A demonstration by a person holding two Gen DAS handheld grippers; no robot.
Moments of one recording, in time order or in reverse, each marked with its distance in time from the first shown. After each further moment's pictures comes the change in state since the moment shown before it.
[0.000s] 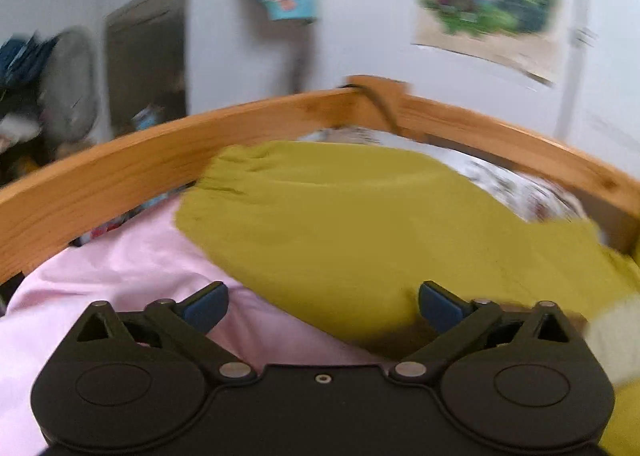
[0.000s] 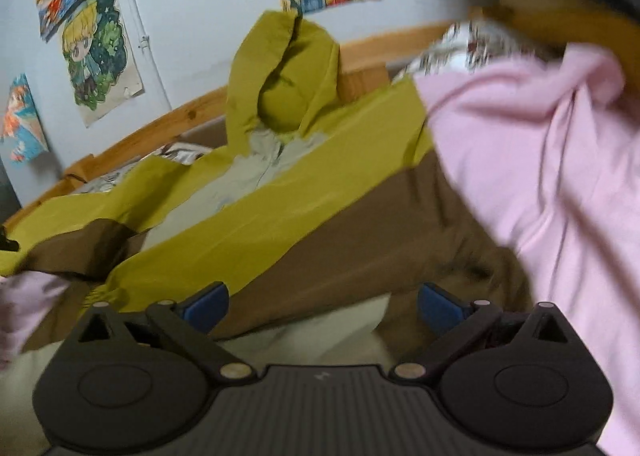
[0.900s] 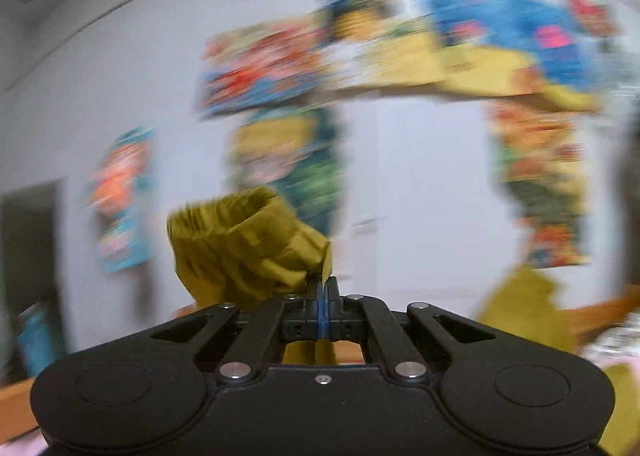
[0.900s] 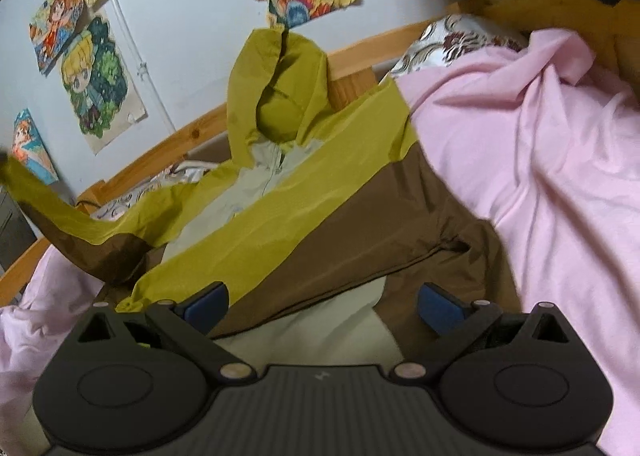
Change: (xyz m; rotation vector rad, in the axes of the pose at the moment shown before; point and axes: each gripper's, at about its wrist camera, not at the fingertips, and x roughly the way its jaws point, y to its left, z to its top) left arm -0.169 -0.148 0.027 0.269 -0.603 -0.457; right arm -0.036 -0.005 -0.008 0.089 -0.052 0.005
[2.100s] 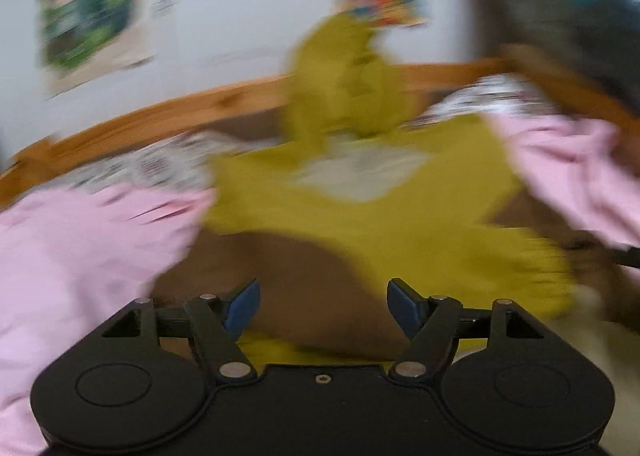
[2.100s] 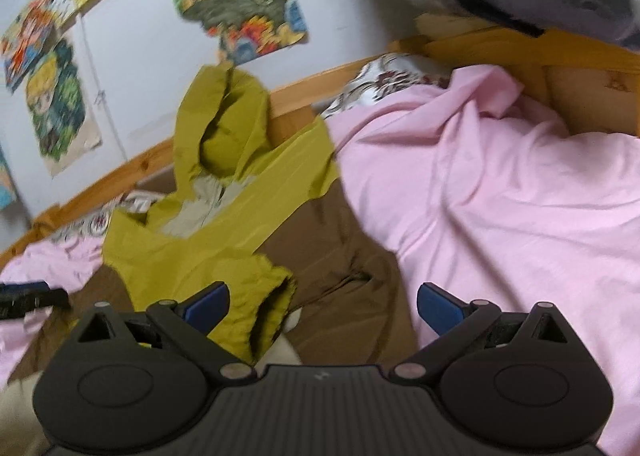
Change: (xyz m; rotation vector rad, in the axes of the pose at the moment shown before) left arm -0.004 -0.076 -0.165 0.130 0.587 -0.313; right arm -0.016 -0.034 -0.002 -0.021 -0.102 -0.136
